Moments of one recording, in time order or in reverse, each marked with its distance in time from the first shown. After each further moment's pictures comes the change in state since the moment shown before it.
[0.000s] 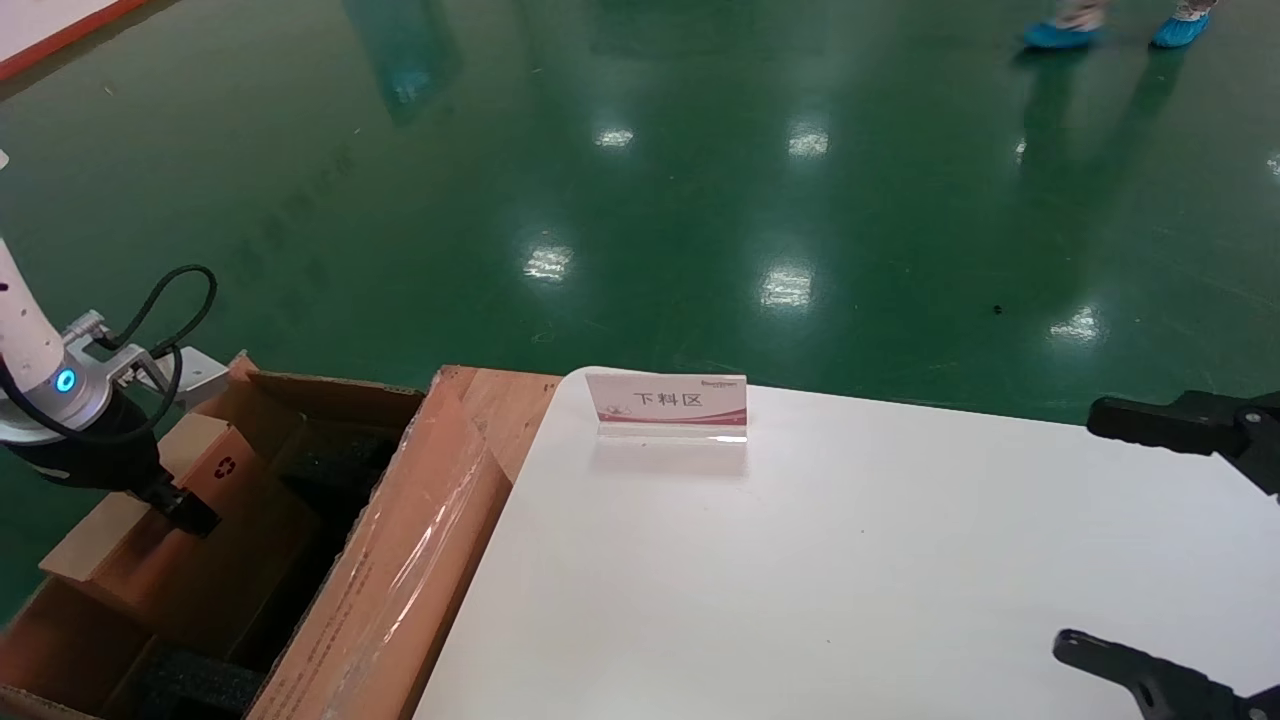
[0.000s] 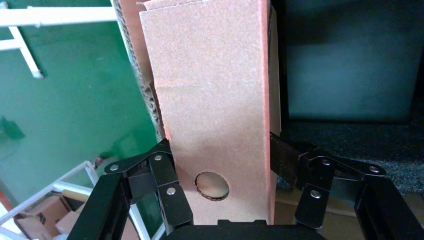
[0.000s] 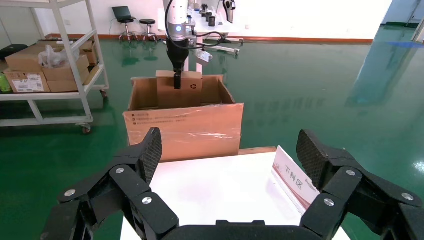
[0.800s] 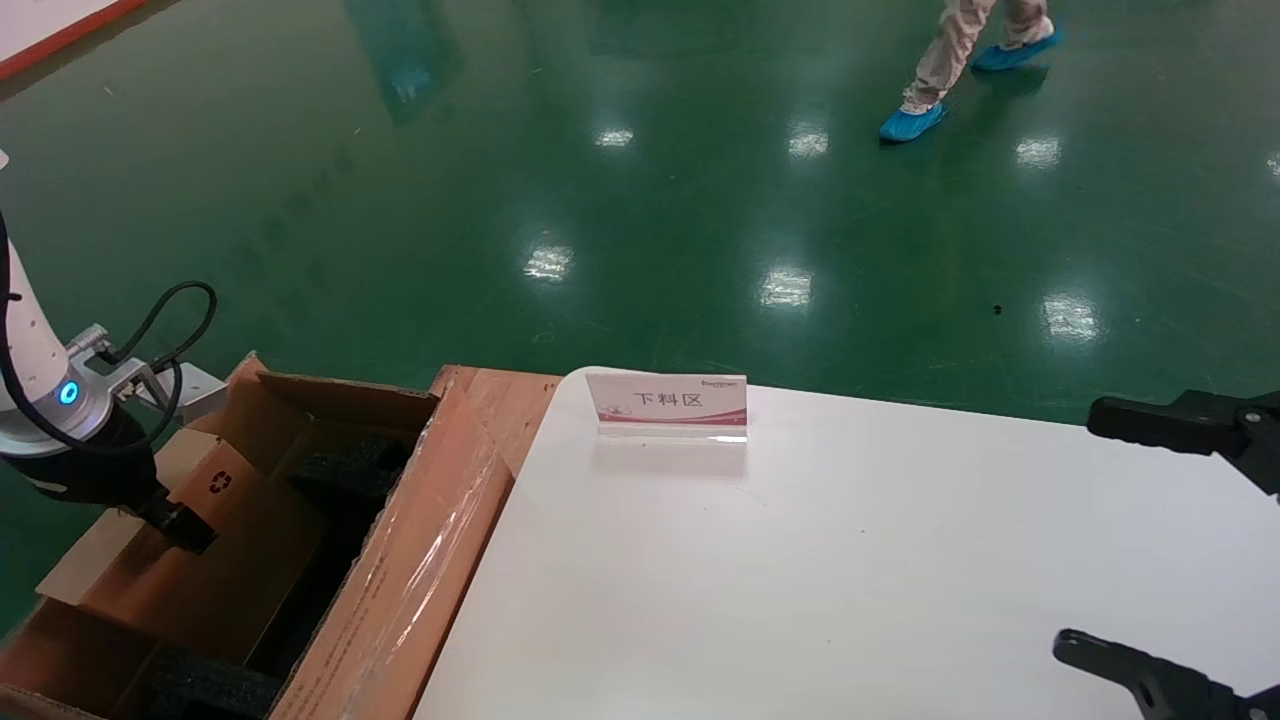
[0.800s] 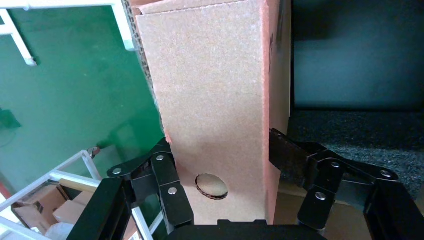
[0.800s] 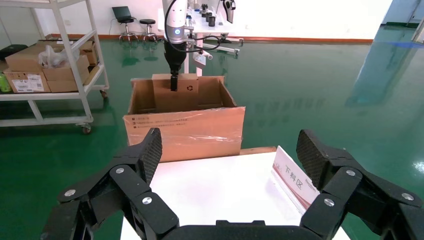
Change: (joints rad) left arm 0.037 0.012 -0.002 0.033 -0.019 0.013 0.006; right arm 0.000 0.000 0.000 0.000 0.000 0.001 0.000
